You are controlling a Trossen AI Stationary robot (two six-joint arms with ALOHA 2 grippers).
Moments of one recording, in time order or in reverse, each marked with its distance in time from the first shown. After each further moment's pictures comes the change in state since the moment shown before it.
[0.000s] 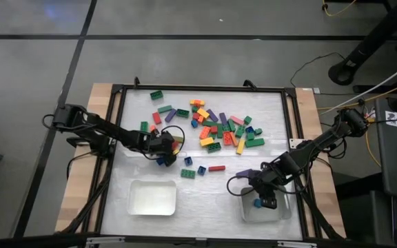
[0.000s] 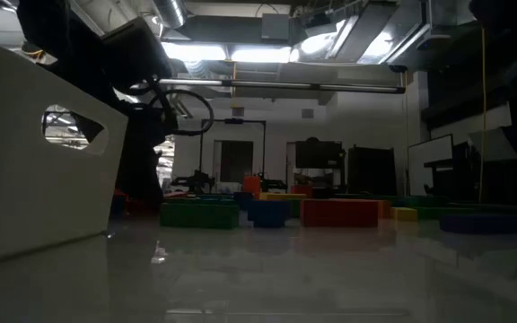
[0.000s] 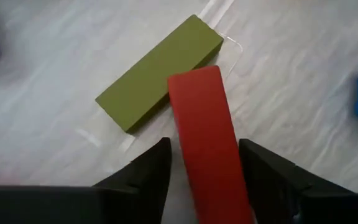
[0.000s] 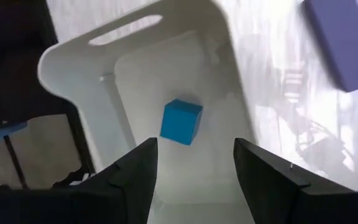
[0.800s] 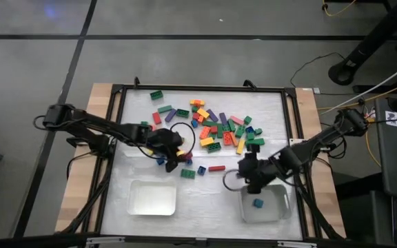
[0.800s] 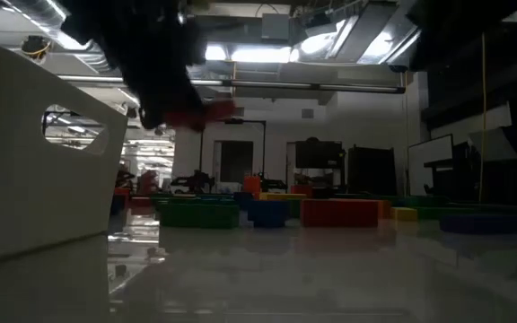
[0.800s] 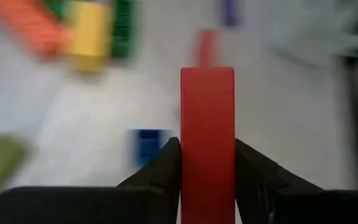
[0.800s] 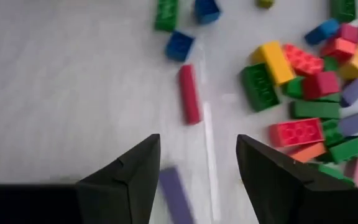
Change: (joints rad) left arm -0.013 -0.154 0.201 -0.010 0.464 0.099; right arm -0.079 0.000 0.133 0.052 0.607 -0.405
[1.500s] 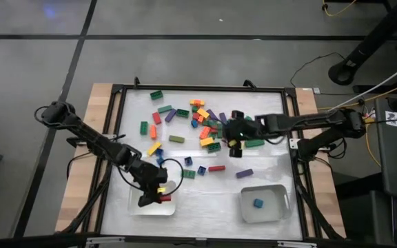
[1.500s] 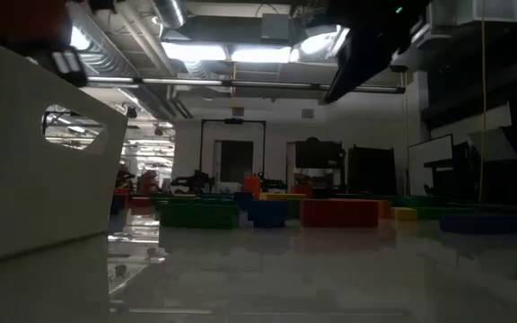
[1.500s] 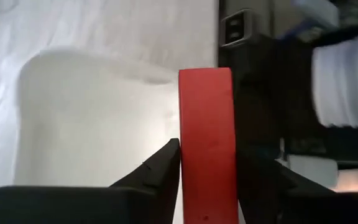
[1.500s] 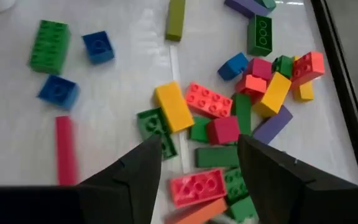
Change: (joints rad) left arm -0.406 -0.030 0.016 -0.119 0.105 -0.293; right arm -0.506 0.039 -0.002 0.217 -0.195 -0.474
